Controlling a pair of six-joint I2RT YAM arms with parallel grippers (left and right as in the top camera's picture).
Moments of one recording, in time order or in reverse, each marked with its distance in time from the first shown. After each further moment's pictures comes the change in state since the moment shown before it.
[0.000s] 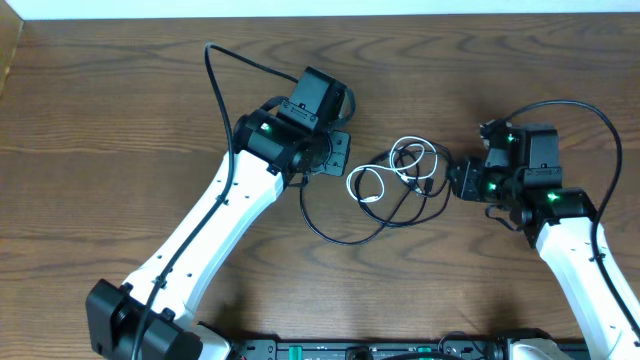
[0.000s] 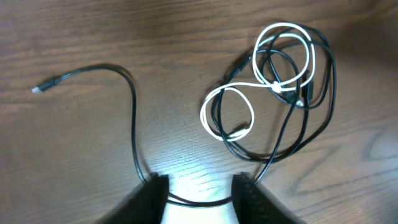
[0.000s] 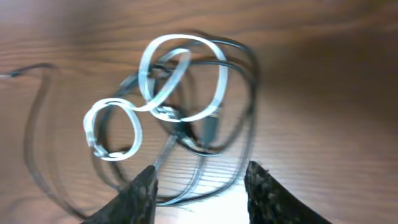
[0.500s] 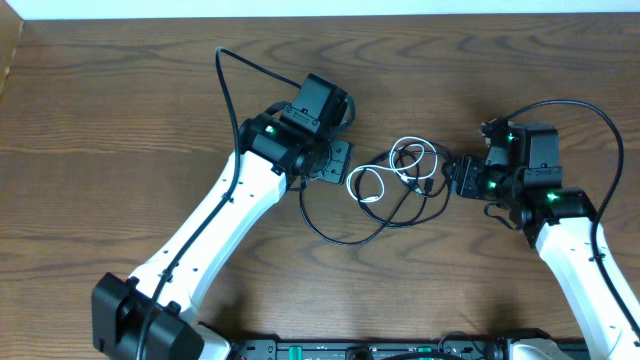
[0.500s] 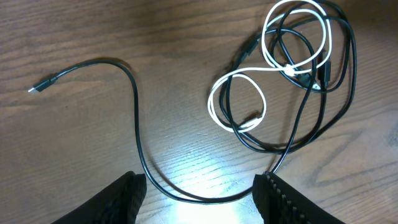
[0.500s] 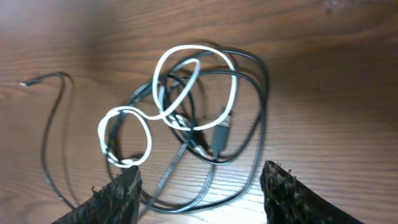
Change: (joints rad) left arm 0.000 0.010 -0.050 0.016 -0.003 0.072; right arm 0.005 0.000 0.000 0.047 -0.043 0.024
